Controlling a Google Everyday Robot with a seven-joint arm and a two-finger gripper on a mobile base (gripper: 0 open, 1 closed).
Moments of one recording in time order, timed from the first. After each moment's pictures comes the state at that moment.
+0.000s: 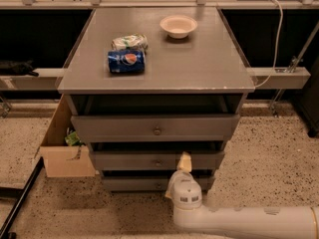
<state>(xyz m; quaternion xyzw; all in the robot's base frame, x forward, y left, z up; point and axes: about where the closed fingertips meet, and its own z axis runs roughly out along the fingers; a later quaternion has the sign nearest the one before) 0.545 -0.072 0.453 -0.50 0.77 -0.21 0.34</state>
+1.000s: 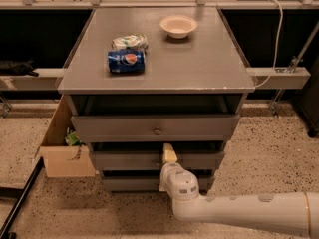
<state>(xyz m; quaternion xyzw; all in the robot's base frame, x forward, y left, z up) 0.572 -0.022 0.467 -0.63 0.65 -0.20 0.37</state>
